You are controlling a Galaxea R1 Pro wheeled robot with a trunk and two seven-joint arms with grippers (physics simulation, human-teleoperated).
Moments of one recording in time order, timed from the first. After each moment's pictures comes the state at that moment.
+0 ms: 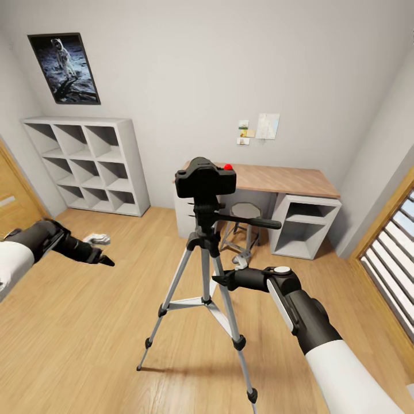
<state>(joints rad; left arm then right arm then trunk) -1.39 0.42 -0.63 -0.11 0.02 0.65 -1.00 -0.69 0.00 0.20 -1.13 0.01 0.62 0.67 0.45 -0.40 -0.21</state>
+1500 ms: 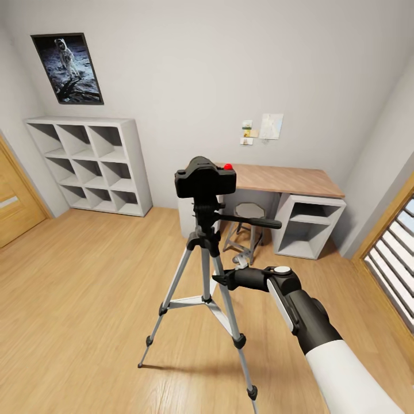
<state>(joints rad) -0.40 0.11 -0.47 0.00 1.12 0.05 0.12 -0.69 0.00 0.20 -1.13 0.02 0.61 0.67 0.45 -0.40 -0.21</state>
